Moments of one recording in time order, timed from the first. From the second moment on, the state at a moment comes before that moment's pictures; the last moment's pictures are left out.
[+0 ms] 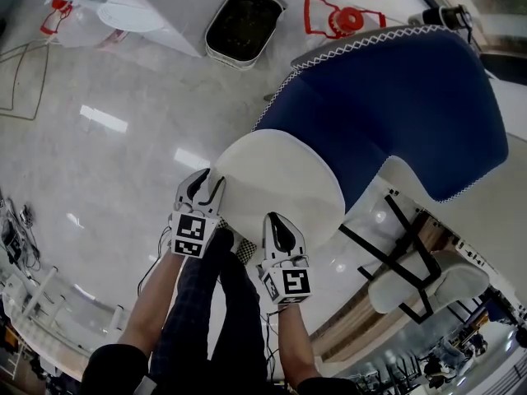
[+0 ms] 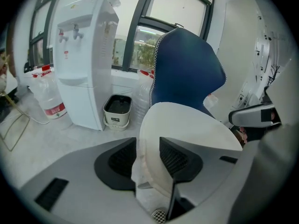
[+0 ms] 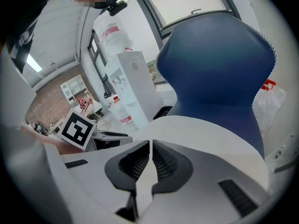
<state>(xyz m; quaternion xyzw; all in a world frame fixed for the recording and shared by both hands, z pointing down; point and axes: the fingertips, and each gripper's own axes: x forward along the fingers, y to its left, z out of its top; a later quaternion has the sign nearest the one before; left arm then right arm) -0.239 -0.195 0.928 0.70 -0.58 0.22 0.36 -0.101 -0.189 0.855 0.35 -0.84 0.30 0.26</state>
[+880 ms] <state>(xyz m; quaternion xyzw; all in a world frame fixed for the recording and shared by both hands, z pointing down) -0.232 -0.180 0.783 0.72 -0.60 0.19 0.29 -0.084 -0.175 0.735 0.36 -0.87 0.25 0.22</state>
